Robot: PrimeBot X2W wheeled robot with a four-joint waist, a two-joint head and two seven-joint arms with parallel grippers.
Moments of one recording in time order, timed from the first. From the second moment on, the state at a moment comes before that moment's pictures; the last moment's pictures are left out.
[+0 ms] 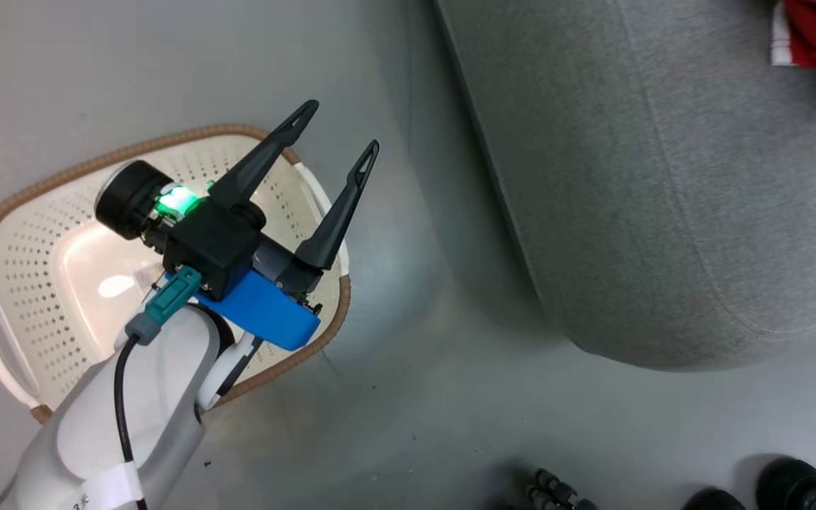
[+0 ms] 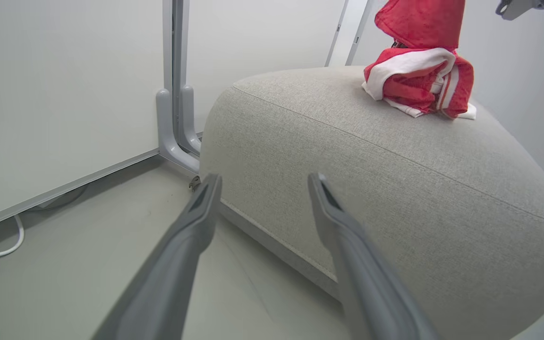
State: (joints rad) left arm -0.62 0.38 -0.62 0.13 -0.36 -0.12 -0.19; right arm -1.13 -0.37 -0.38 0.69 0.20 0.13 -0.11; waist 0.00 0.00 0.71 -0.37
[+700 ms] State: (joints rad) left arm -0.64 0.38 -0.63 0.13 -0.36 -0.10 -0.20; right arm -1.10 -0.35 -0.36 0.87 0.17 0.13 -0.15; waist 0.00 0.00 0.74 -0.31
